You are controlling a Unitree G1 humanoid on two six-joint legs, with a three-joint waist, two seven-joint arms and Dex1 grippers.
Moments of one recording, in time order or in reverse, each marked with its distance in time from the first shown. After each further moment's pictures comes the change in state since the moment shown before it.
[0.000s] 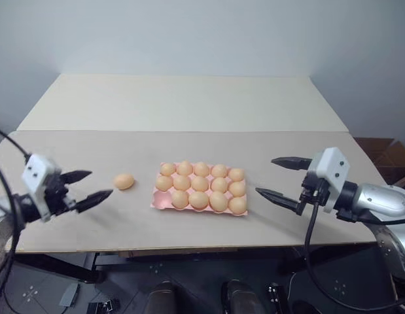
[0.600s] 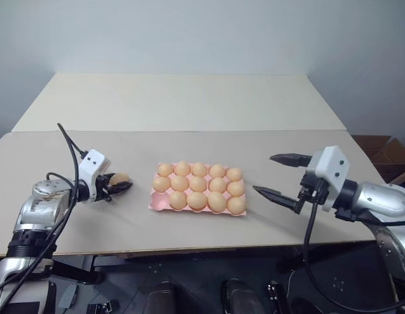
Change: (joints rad) left arm -0.293 -0.105 -0.303 0.350 0.195 -0.017 0.016; right arm 0.020 -0.001 -0.034 -0.060 0.007 0.011 -0.045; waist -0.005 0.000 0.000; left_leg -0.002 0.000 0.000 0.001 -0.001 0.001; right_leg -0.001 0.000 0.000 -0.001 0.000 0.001
